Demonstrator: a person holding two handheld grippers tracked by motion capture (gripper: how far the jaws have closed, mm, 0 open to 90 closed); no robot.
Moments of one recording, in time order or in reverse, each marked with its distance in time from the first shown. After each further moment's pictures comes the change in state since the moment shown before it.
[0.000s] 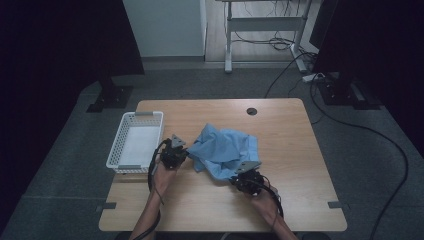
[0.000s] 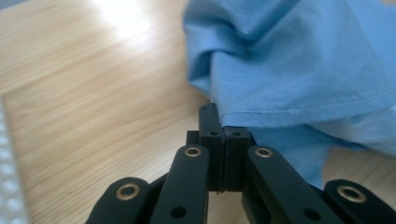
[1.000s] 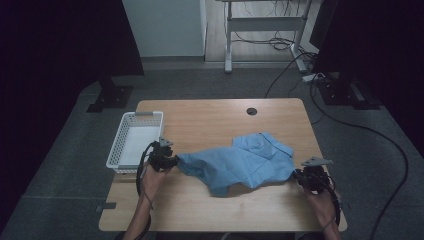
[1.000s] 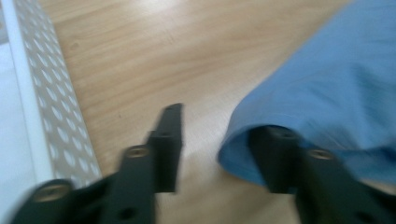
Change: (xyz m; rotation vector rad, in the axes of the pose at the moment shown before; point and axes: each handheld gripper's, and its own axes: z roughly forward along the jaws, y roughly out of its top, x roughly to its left) left arm 0.013 -0.015 -0.023 0.146 0.072 -0.059; right arm -0.106 -0.100 -0.113 0.030 -0.340 0.271
